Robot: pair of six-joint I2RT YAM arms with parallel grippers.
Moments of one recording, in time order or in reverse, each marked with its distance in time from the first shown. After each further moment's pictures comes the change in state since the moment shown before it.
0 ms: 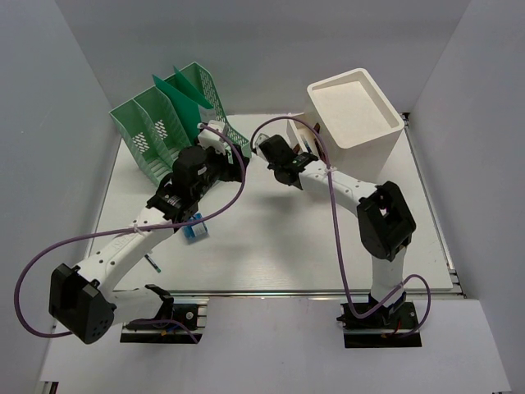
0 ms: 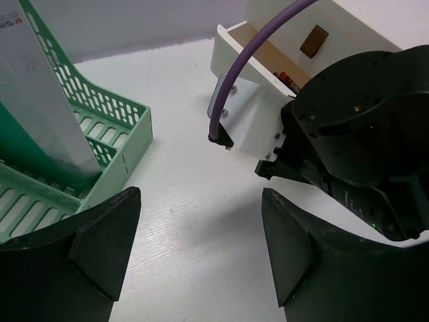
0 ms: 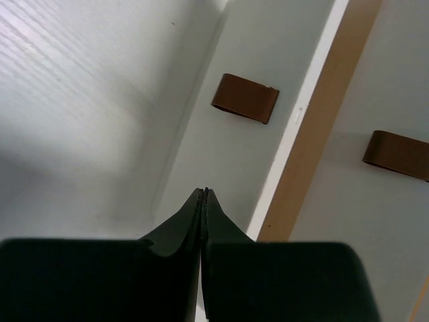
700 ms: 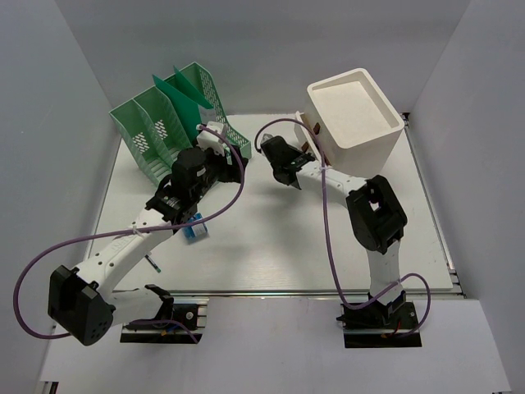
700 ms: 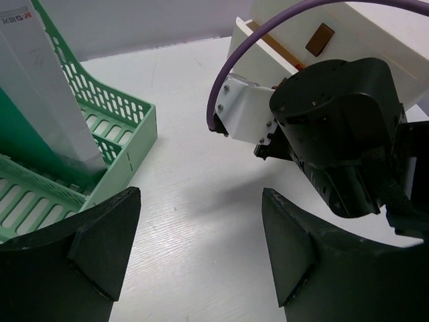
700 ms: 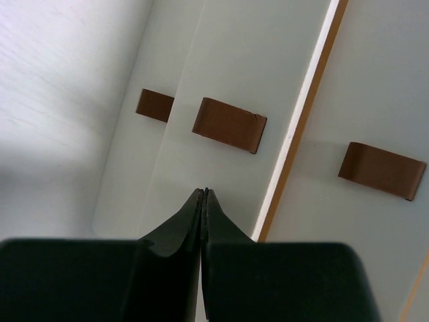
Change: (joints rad) left arm 0.000 -0.014 -0.013 0.000 -0.016 0.005; right arm -0.033 0.085 -0.013 0.146 0.196 -0.171
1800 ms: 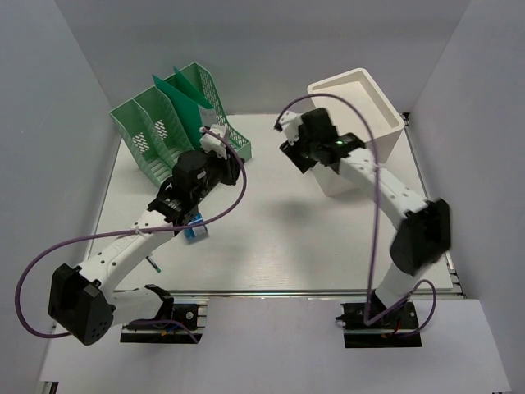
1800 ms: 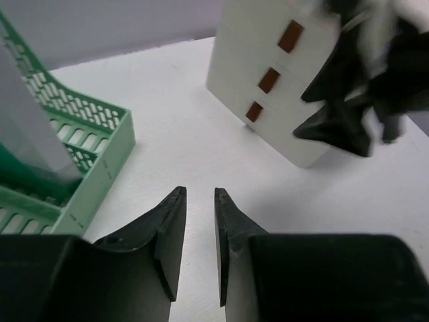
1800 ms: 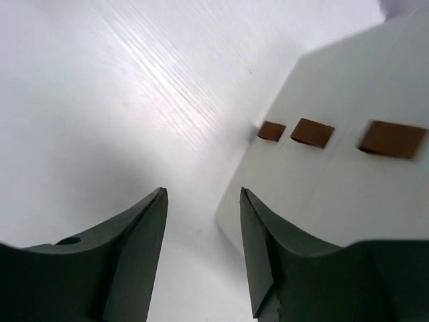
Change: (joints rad) left arm 0.000 -0.002 -0.037 0.061 0.058 -0.005; right arm -0.131 -0.210 0.072 -0.304 -0.698 0.251
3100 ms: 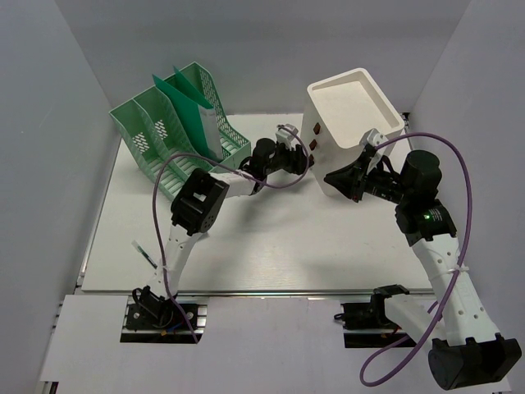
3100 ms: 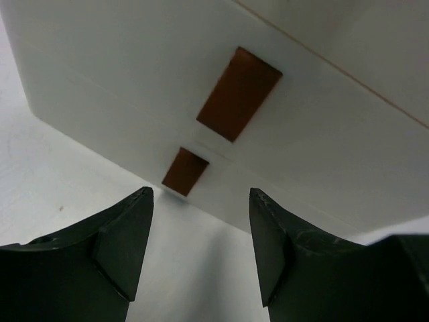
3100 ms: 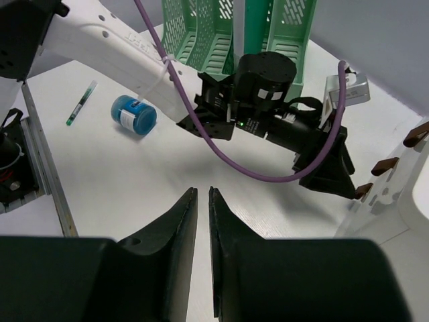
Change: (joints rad) left arm -0.038 1.214 0.663 0.552 0.434 -0.147; right arm -0.386 -0.912 -0.627 0.388 -0.968 0.374
